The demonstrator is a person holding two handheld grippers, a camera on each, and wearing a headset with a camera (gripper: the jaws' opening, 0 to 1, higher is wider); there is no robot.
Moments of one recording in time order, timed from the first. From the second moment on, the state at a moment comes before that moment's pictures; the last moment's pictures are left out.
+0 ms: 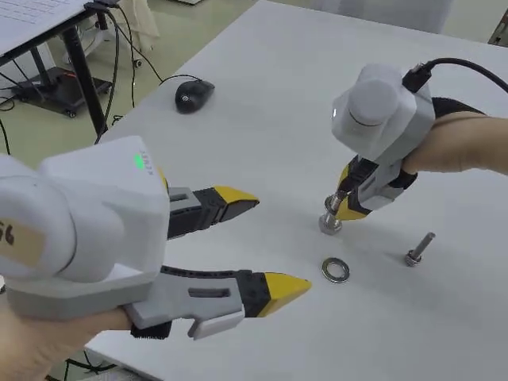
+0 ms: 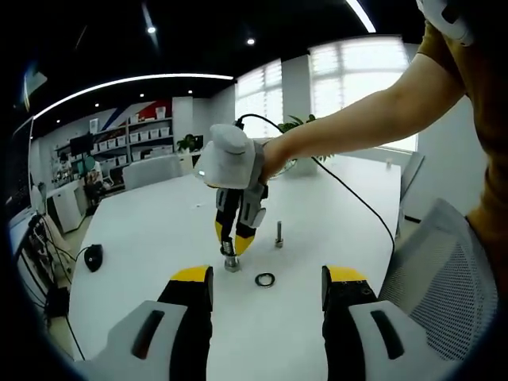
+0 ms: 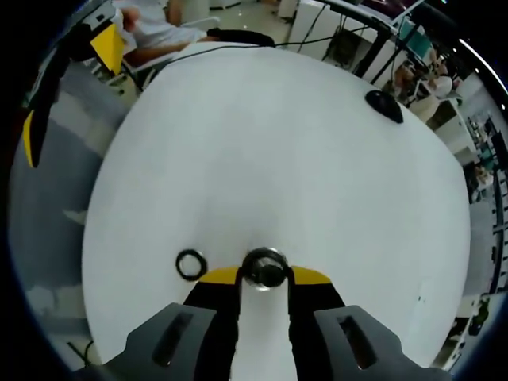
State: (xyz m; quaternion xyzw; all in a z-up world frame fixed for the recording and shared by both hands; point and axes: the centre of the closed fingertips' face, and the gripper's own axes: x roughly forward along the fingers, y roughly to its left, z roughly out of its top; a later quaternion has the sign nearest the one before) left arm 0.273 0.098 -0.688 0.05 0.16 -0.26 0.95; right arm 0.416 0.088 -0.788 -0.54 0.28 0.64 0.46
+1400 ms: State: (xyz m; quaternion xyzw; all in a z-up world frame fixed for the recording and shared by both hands) left arm 0.262 0.083 -0.673 0.07 0.16 -0.27 0.95; right arm 0.407 0.046 -0.778 -0.50 0.28 0.64 0.51
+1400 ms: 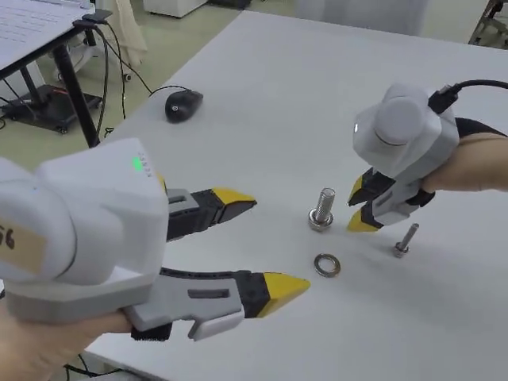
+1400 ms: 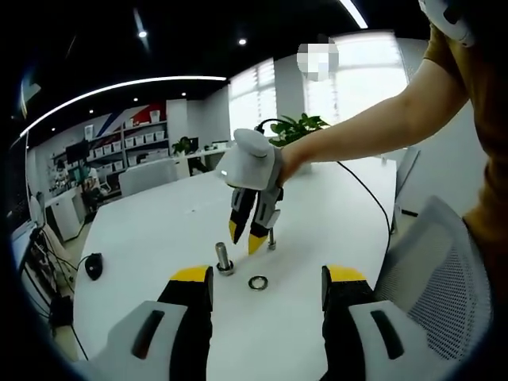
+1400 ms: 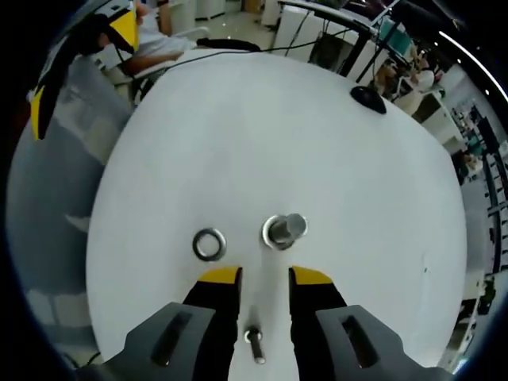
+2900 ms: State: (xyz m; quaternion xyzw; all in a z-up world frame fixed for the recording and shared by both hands) left arm 0.253 0.098 -0.672 0.07 0.15 -0.25 0.95; right arm 0.359 0.054 -0.827 -0.49 0.31 0.67 0.47
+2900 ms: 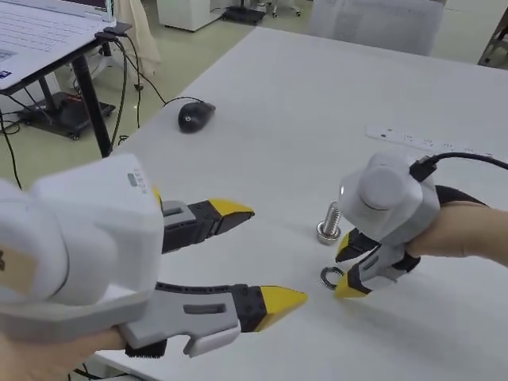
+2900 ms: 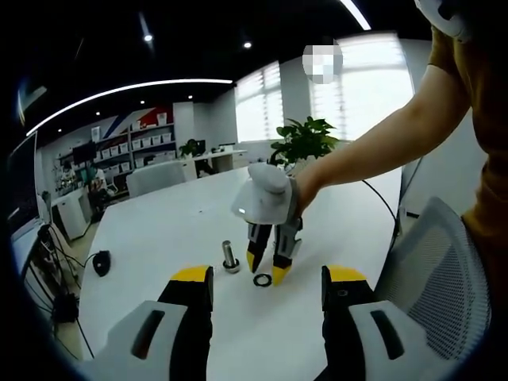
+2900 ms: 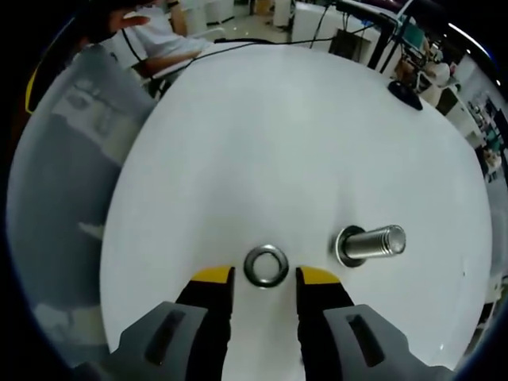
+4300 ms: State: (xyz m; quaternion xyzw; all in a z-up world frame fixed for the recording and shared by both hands) left arm 0.255 0.098 -0.674 0.07 0.15 -0.25 0.95; right arm 0.364 0.052 -0.814 -0.49 0.33 0.66 0.47
